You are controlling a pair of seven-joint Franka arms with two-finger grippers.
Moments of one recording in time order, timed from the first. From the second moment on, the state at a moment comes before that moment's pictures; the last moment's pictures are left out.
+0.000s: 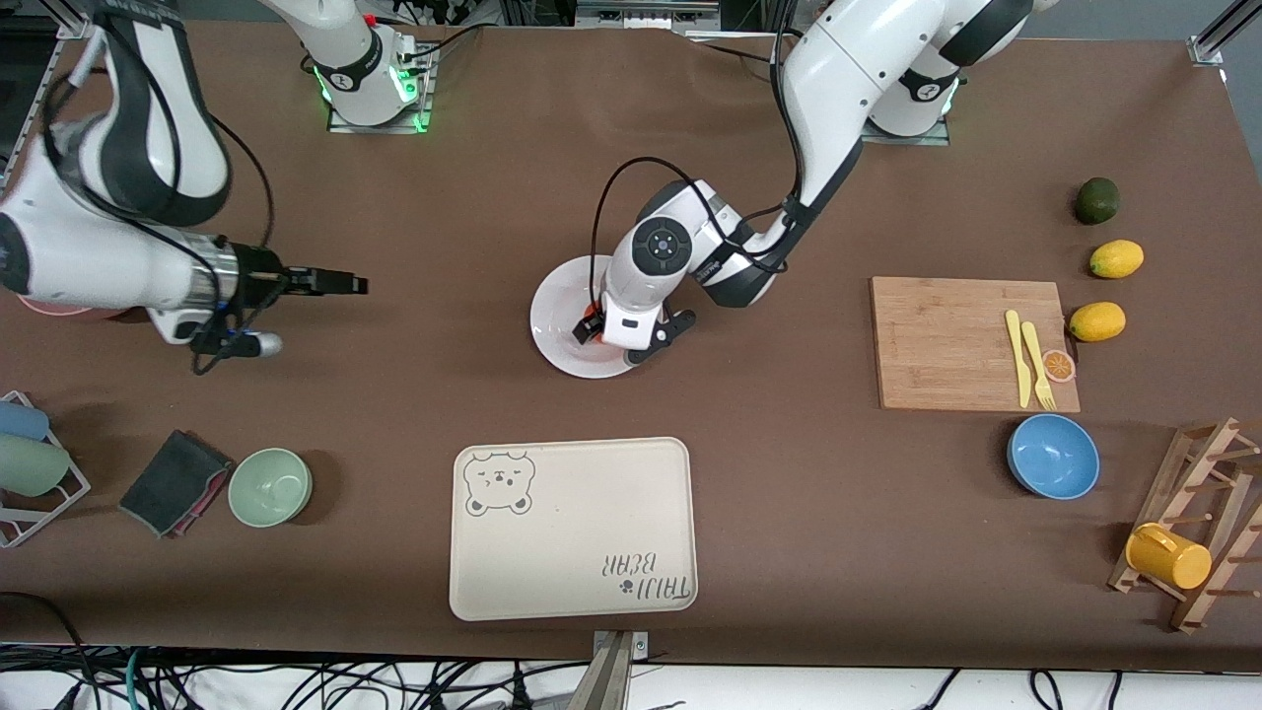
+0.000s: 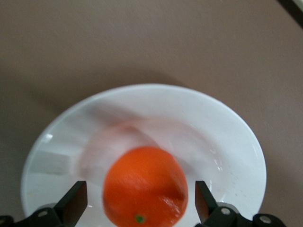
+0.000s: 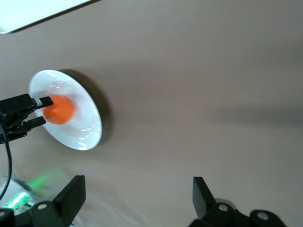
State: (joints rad) left arm -0.53 0.81 -0.31 -1.46 -0.05 2.28 -1.41; right arm 0.20 0.20 -0.14 -1.96 0.52 1.83 -0.06
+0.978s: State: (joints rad) left arm -0.21 0.44 -0.26 -1.44 0.16 1.67 -0.83; right arm 0.34 0.52 0.04 -2.12 1.42 2.26 -0.71
